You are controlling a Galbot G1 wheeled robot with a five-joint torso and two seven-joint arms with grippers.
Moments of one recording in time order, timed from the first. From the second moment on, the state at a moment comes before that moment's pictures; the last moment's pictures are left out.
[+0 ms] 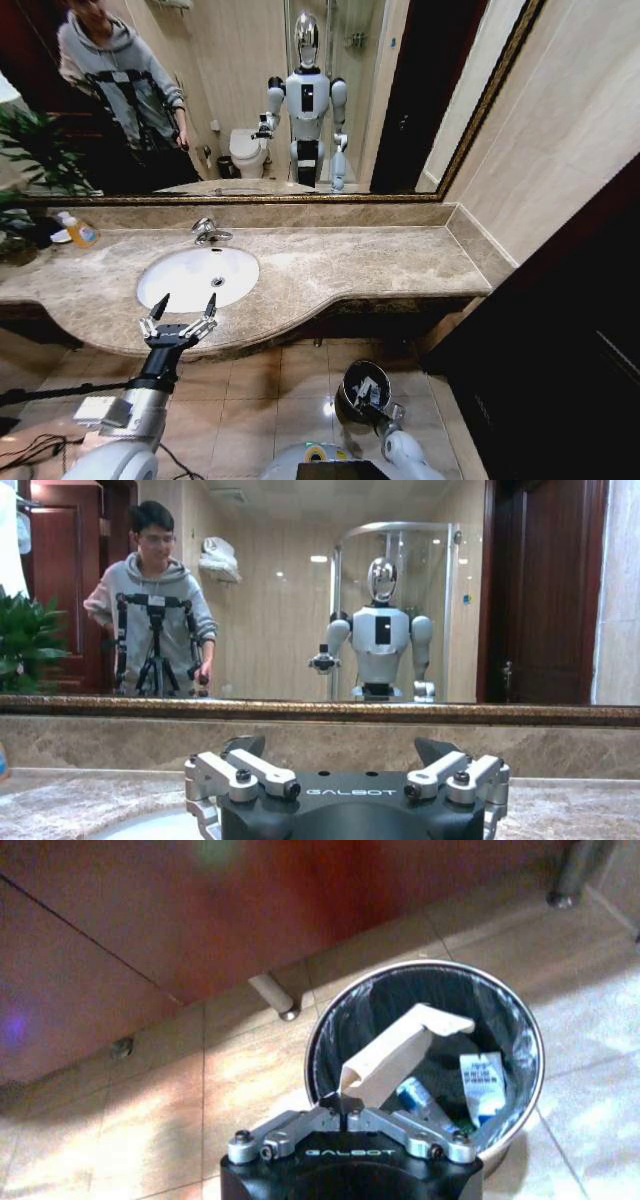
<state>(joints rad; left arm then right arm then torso) 1.84 -1.36 -0.82 -2.47 -0.37 0.04 0.05 -1.22 1.42 0.37 0.89 0.57 -0.02 -0.16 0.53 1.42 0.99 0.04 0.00</state>
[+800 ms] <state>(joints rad) 1.84 -1.36 -0.82 -2.47 -0.37 0.04 0.05 -1.29 1.41 0.42 0.98 0.42 0.00 -0.17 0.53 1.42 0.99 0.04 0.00</state>
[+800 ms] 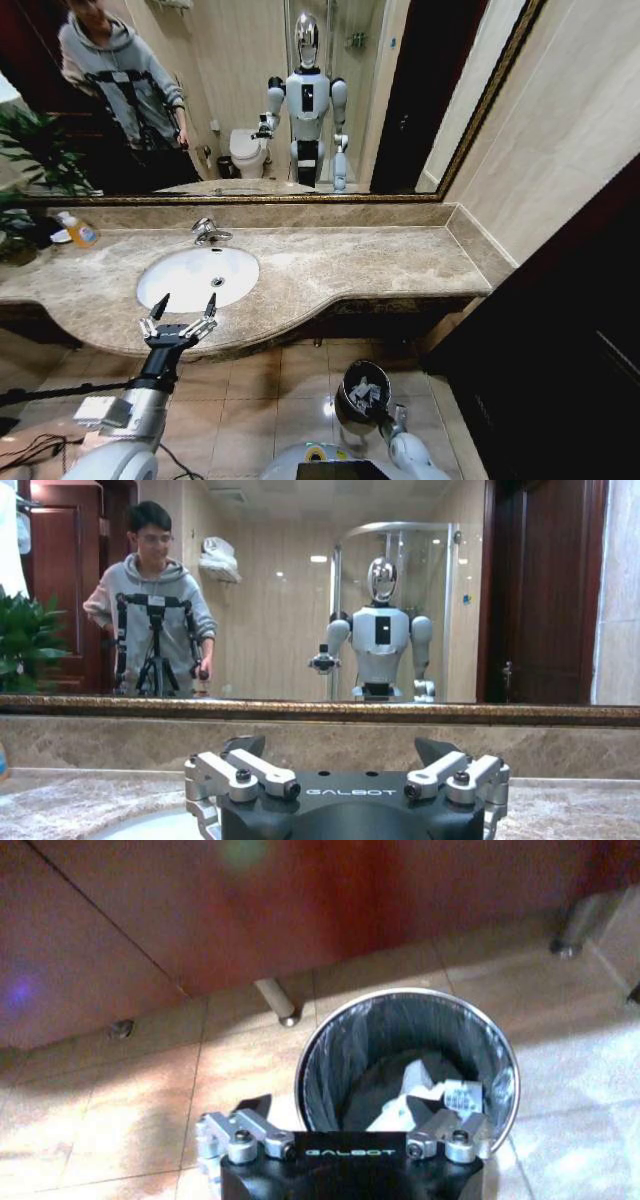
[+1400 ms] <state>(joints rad) 1.84 -1.36 -0.82 -2.47 -0.37 0.04 0.05 -1.47 1.37 0.59 1.45 0.14 0.21 -0.07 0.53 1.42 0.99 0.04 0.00</state>
